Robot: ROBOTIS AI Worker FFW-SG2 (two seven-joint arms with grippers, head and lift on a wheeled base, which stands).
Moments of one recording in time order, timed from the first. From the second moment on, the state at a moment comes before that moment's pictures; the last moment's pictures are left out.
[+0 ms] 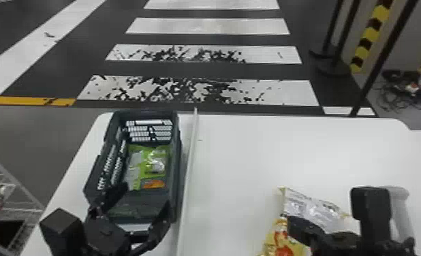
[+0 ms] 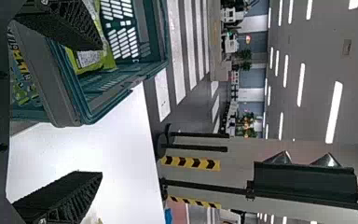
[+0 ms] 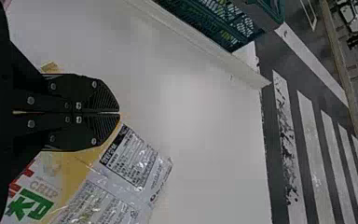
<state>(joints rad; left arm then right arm) 0.70 0.40 -0.04 -2.19 0.25 0.09 -0.12 0.48 -0.12 0.02 -2.36 -0.21 1.05 0.21</state>
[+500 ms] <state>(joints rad) 0.68 0.40 -0.04 -2.14 0.26 0.08 -0.12 0.61 -0.11 0.12 -2.32 -0.04 0.51 0.06</state>
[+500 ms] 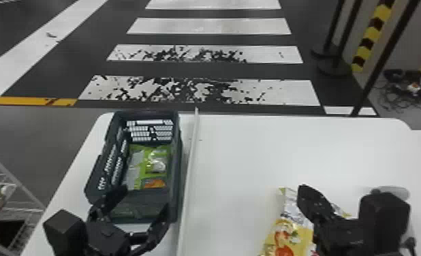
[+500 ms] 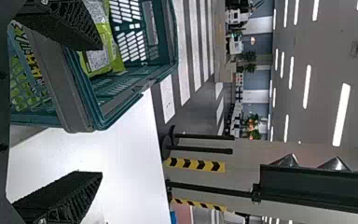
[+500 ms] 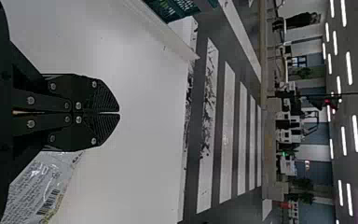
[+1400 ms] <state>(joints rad) 0.66 0.40 -0.03 -2.13 0.28 0.08 -0.12 0.65 -0.08 0.17 -1.98 -0.04 0.08 -0.08</state>
